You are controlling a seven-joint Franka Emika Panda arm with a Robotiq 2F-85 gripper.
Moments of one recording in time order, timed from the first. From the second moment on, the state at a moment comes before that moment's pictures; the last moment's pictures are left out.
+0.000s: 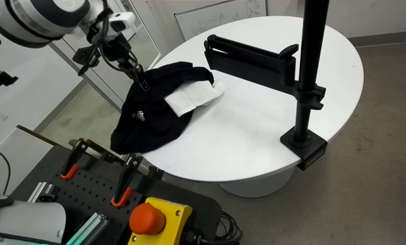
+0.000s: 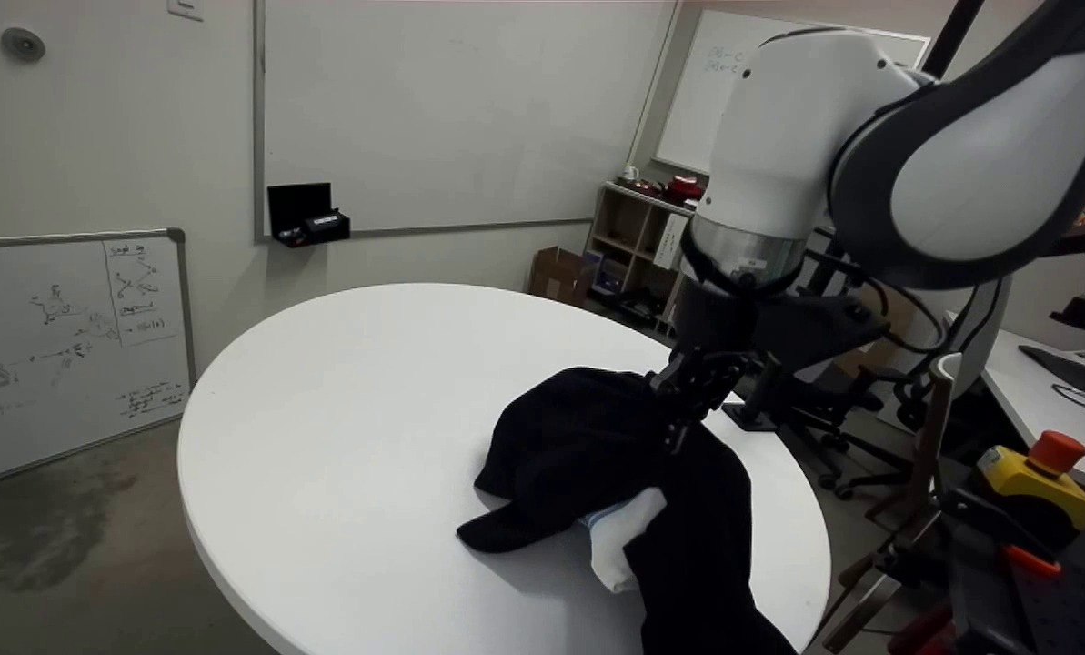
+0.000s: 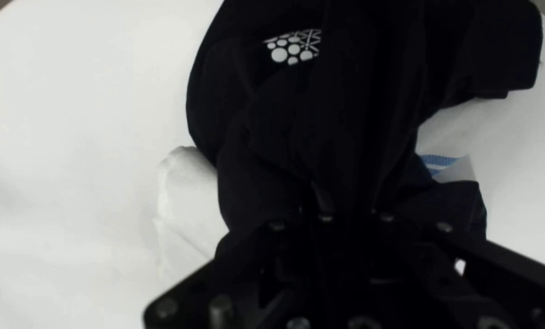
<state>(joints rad) 0.21 0.36 -0.11 -2.47 -0.12 2.77 0.53</state>
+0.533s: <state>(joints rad) 0.17 0.02 -0.06 -2.54 -0.09 2.54 0.50</state>
